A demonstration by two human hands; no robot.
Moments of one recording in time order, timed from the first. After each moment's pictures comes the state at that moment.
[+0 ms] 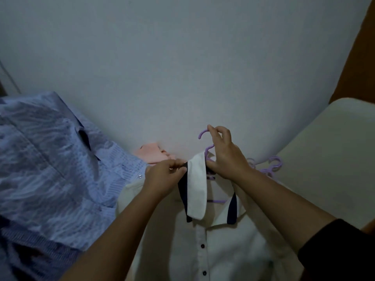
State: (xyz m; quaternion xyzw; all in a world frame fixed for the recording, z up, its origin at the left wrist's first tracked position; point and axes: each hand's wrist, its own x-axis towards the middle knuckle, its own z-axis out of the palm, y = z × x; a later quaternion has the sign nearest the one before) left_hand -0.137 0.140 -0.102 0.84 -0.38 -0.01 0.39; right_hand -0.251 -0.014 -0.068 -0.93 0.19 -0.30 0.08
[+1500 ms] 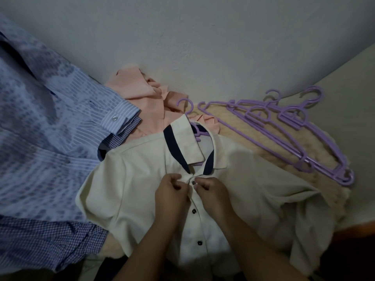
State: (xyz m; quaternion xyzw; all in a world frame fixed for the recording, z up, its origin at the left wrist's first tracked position) left_hand -0.177 0.117 -0.311 0.84 -0.12 -0.18 0.50; right_hand -0.248 0.029 -0.317 -0.77 0.38 -0.13 0.50
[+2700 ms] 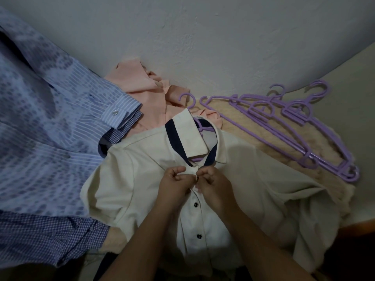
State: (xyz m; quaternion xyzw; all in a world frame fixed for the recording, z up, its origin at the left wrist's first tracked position) left_hand -0.166 0.110 -0.313 0.66 -0.03 -0.36 0.66; right_hand -0.249 0.030 -0.309 -0.74 0.38 -0.15 0.54
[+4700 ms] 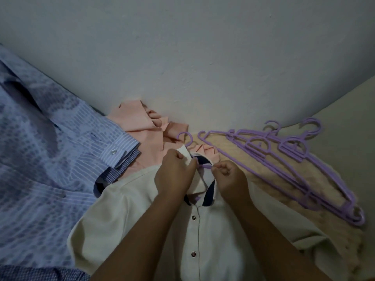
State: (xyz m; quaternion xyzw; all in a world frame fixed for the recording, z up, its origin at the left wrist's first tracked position) left_hand -0.112 0.032 -0.237 0.90 -0.20 -0.05 0.38; right_hand -0.216 -0.057 -0.261 -0.73 0.35 -0.30 0.50
